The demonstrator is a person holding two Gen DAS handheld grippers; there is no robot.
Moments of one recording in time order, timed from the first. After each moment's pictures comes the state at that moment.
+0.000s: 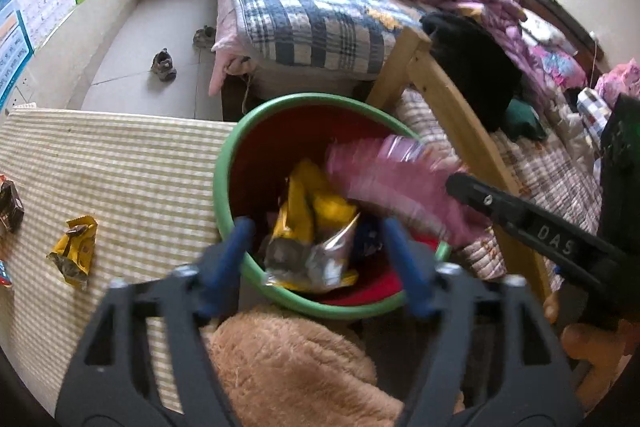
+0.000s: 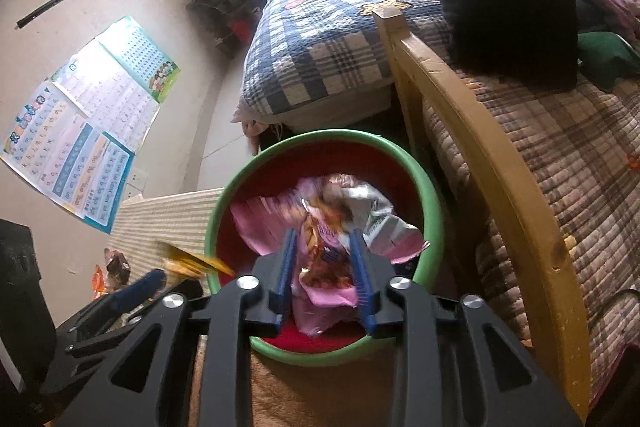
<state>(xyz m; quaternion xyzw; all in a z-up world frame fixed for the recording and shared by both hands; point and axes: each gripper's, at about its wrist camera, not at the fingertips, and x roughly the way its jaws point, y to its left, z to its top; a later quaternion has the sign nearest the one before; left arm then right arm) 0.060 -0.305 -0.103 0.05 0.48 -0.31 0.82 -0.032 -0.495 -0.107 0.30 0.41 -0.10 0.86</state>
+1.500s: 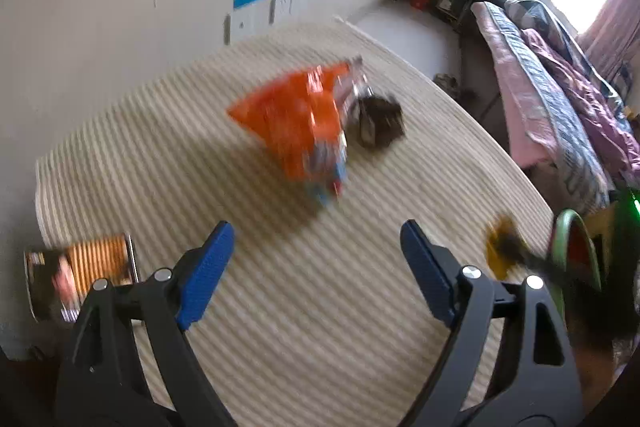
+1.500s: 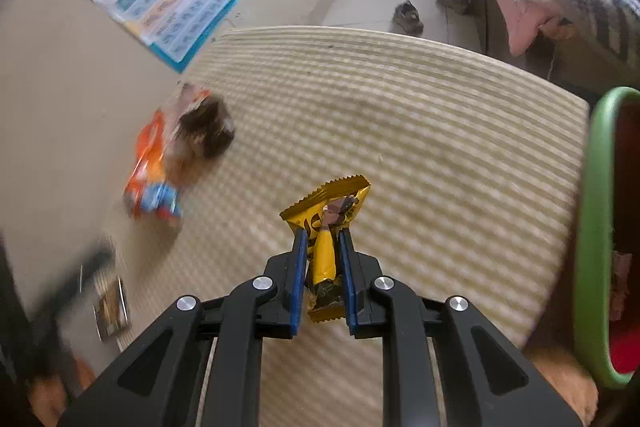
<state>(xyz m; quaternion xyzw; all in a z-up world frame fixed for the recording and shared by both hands) 0.096 0.051 -0.122 -0.12 0.47 0.04 0.88 0.105 -0.212 -0.160 0.16 0.53 0.13 0.82</state>
